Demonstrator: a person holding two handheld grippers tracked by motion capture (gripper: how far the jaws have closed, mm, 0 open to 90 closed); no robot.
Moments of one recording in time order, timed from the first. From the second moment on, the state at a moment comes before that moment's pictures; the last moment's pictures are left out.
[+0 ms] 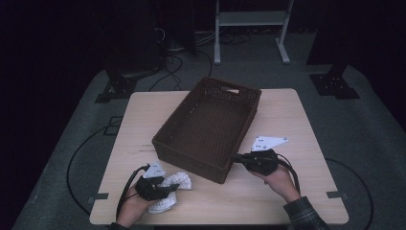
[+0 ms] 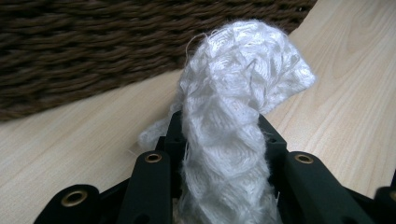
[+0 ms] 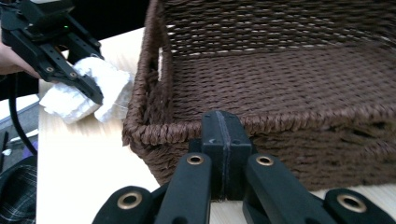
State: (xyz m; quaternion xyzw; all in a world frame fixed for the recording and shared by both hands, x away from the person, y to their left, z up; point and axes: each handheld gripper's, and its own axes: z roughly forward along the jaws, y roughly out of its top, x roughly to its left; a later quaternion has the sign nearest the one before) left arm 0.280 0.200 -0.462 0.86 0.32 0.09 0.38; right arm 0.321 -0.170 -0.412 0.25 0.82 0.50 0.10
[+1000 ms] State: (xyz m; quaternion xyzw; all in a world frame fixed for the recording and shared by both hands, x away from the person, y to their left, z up) left arm 0.280 0.201 -0.462 0.87 0.31 0.08 0.38; right arm 0.341 -0.054 -0.410 0.19 0.84 0.50 0.06
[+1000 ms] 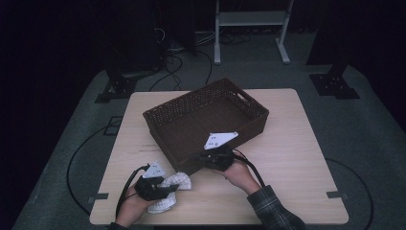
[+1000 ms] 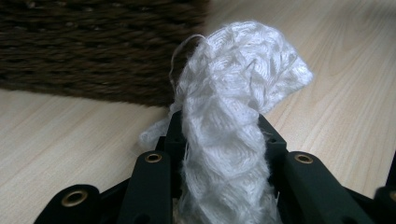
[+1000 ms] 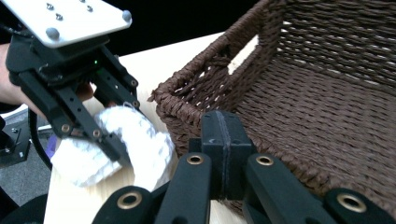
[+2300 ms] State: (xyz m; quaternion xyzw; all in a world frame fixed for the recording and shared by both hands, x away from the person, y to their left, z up) left arm 0.280 0.197 -0.464 0.87 0.31 0.07 0.37; right arm 0.429 -0.208 -0.373 0.35 0.80 0.43 0.21
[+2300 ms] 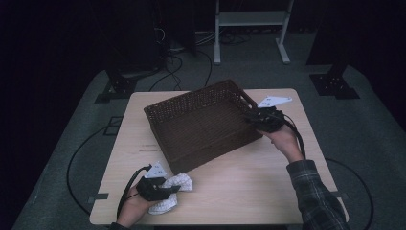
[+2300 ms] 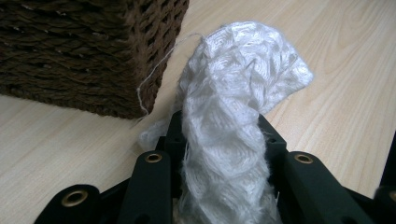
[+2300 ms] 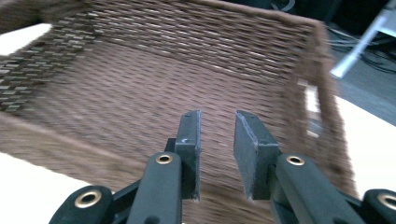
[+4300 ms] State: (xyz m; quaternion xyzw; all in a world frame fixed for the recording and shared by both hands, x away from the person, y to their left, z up) left arm 0.280 0.193 -0.464 0.87 0.31 0.07 0.38; right arm 0.343 -0.264 -0.391 0.42 0.78 0.42 0.20
